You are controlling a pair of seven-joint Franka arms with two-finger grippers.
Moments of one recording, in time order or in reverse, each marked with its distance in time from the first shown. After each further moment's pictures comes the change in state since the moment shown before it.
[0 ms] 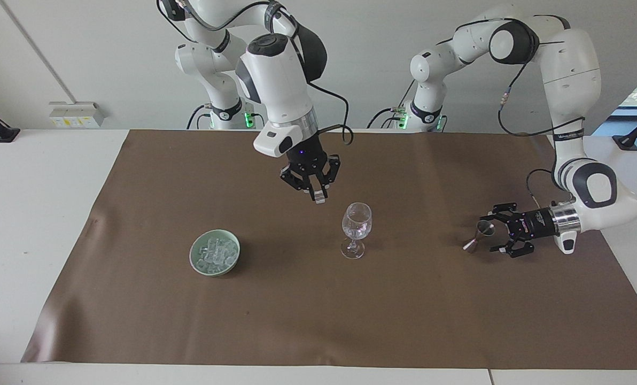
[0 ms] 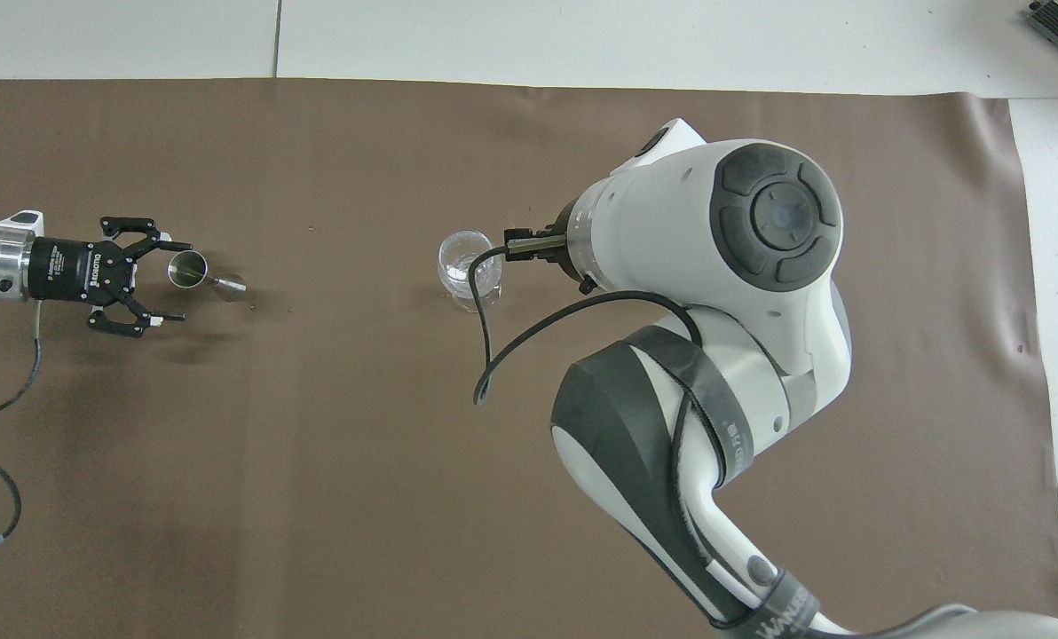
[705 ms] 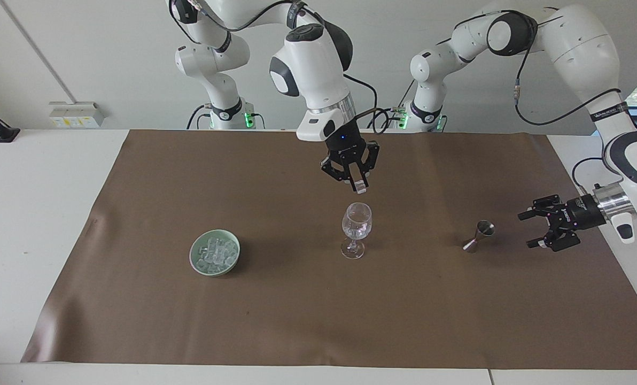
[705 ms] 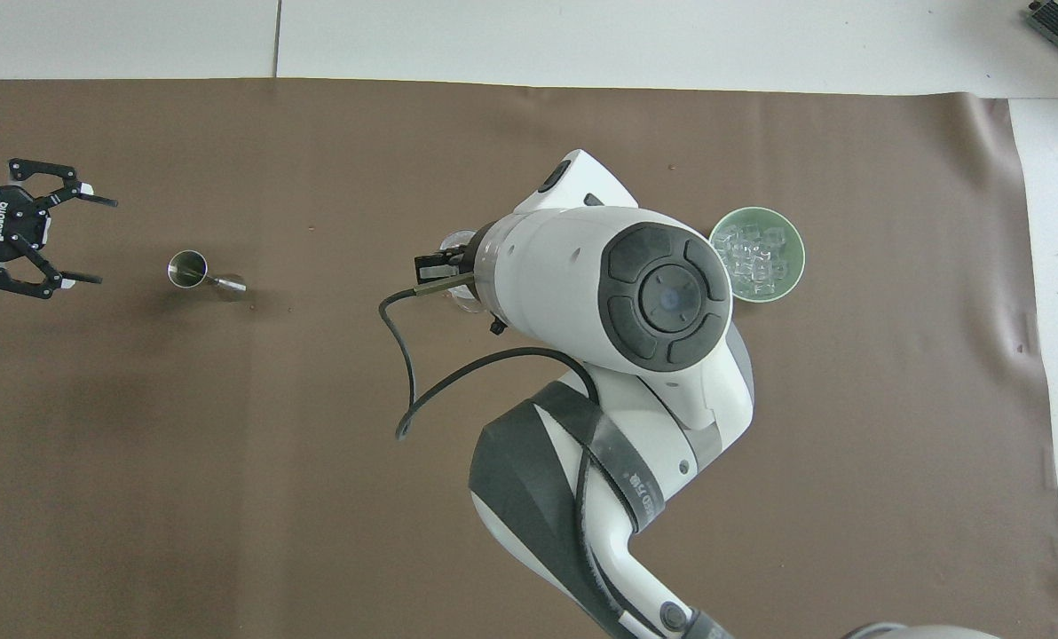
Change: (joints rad) left arm -0.002 -0.078 -0.025 0.205 0.239 -0.020 0.100; right arm 0.096 0.028 -0.007 0.003 -0.007 0.119 0.024
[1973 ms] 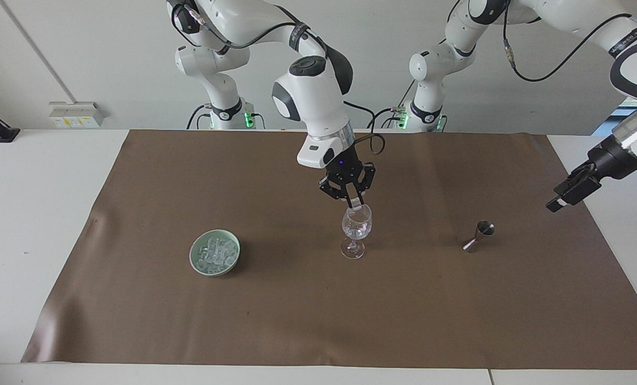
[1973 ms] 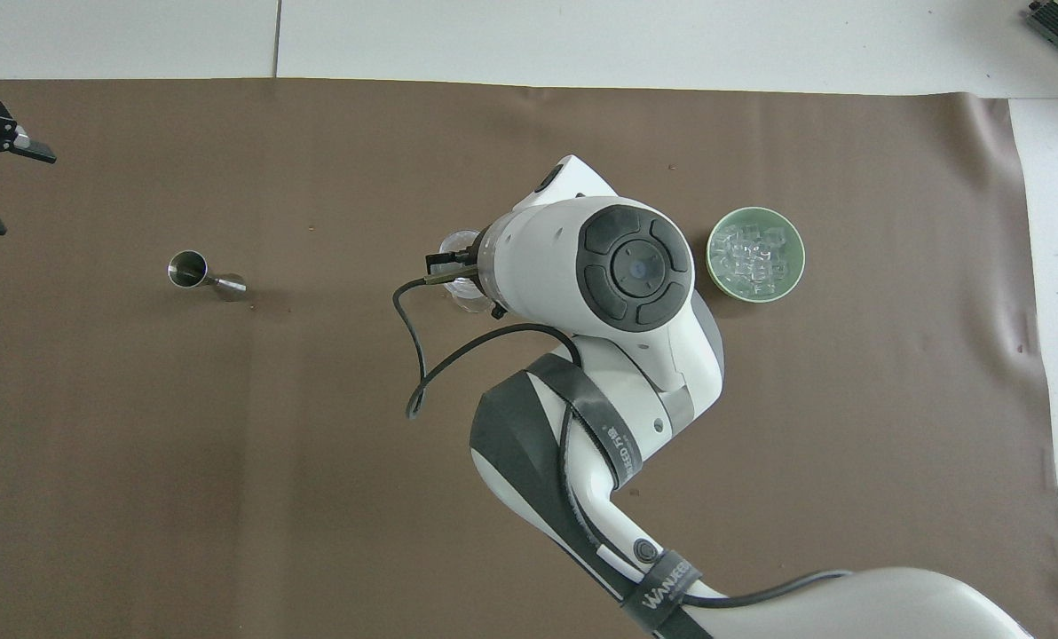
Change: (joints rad) left arm -0.085 -0.252 -0.063 0.050 0.309 0.049 0.291; right arm -0.005 0.077 -0.002 0.000 -0.014 0.024 0.000
